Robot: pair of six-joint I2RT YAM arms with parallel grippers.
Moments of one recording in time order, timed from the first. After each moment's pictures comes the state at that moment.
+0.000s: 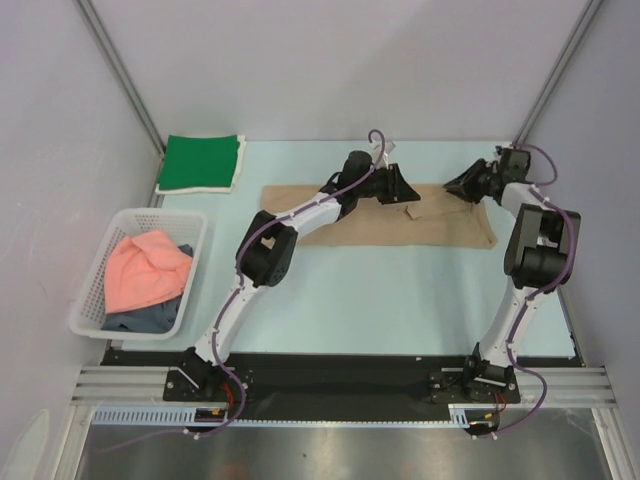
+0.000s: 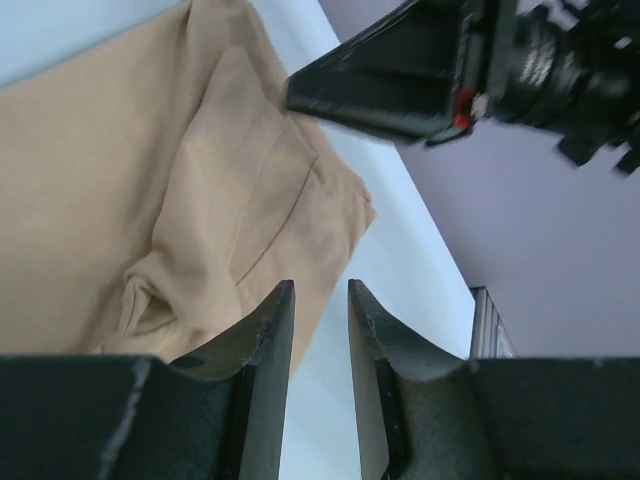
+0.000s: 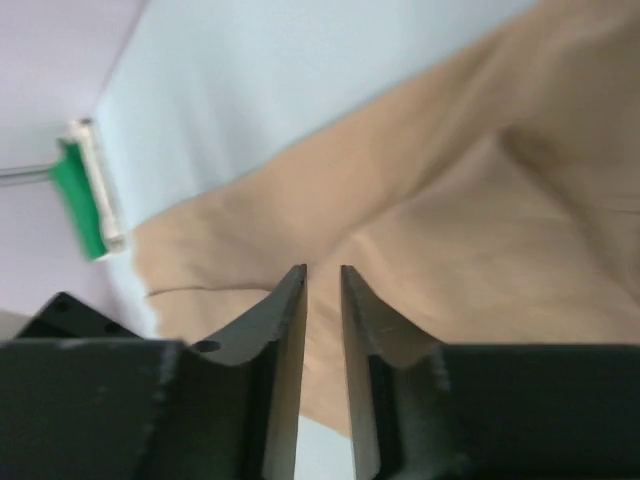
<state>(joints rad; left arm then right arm) -0.66 2.58 2.13 0.20 0.62 -0.78 -0.23 2.05 1.47 -0.17 -0.55 0.61</state>
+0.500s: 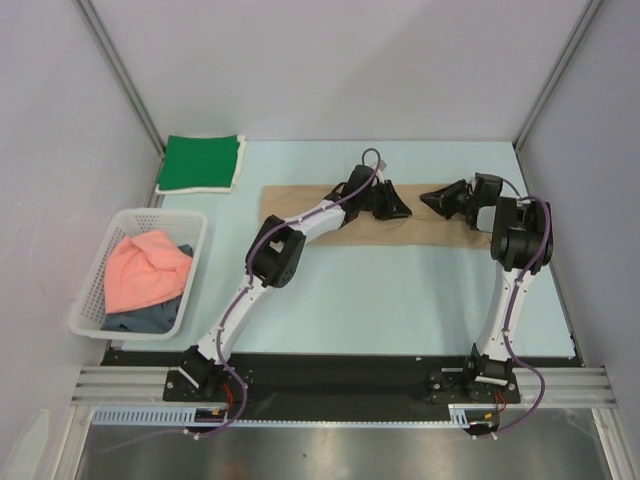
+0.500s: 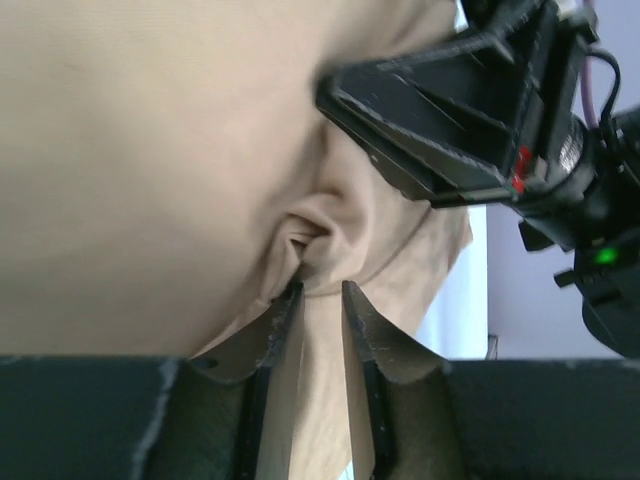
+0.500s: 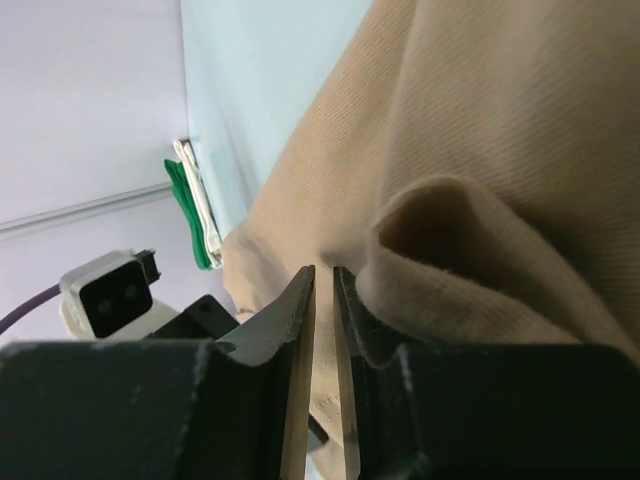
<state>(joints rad) -0.66 2.74 2.24 0.03 0.49 -0.92 -0.16 2.30 1.31 0.44 -0.68 1.08</state>
